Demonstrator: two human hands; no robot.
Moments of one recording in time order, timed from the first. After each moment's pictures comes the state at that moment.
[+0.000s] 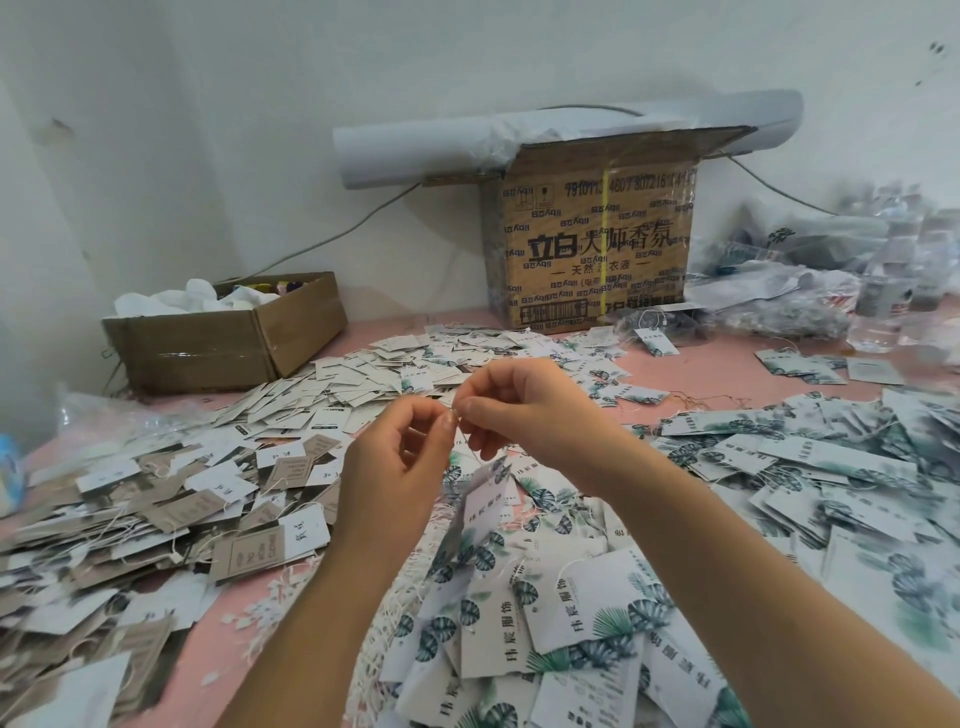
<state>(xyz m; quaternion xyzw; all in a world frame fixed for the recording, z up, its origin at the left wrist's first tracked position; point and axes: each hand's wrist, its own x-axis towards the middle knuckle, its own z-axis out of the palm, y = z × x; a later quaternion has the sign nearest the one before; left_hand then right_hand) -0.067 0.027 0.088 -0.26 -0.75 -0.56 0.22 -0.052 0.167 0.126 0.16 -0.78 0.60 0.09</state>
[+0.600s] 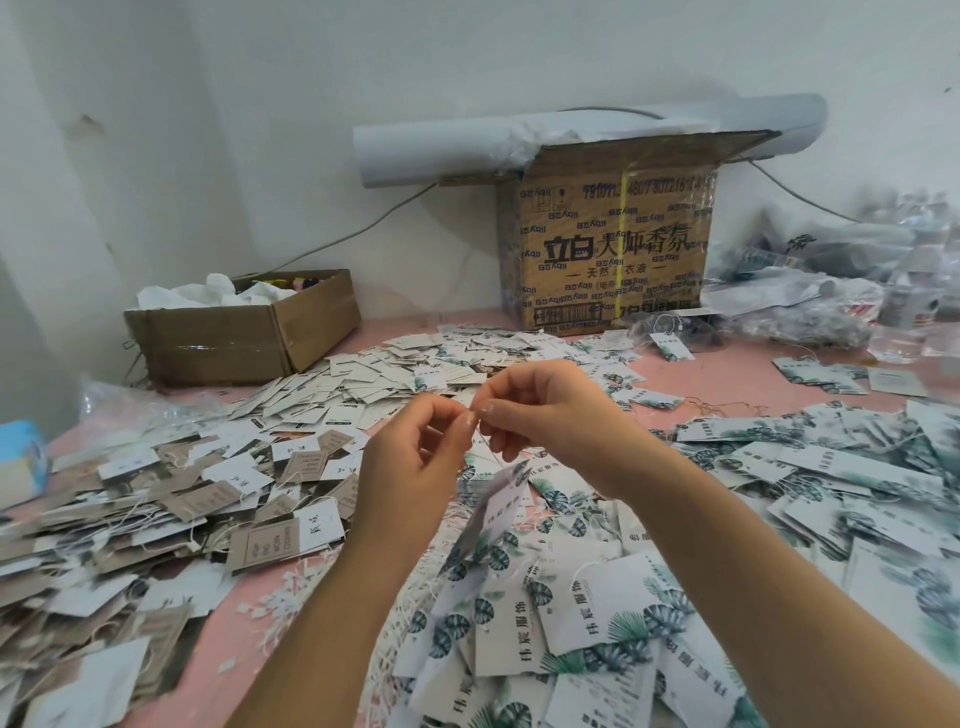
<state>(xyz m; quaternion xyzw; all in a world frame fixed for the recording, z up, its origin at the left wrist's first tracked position) -0.069 0.025 0.089 -0.27 -0.76 -0.55 0.21 -0.051 0.169 0.125 0.16 -0.78 0.60 0.08</state>
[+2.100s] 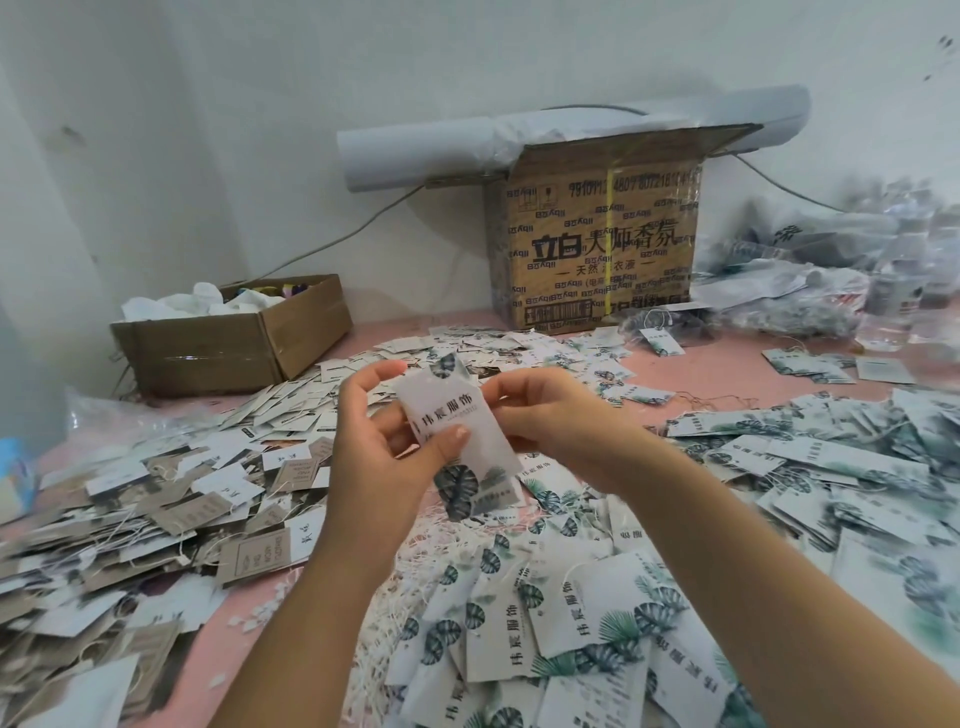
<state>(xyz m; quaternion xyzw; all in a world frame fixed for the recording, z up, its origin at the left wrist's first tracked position) -0.070 0.021 0.092 -0.22 -0.66 -0.71 0.12 -0.060 0.182 0.121 0.14 -0.76 0.63 0.01</state>
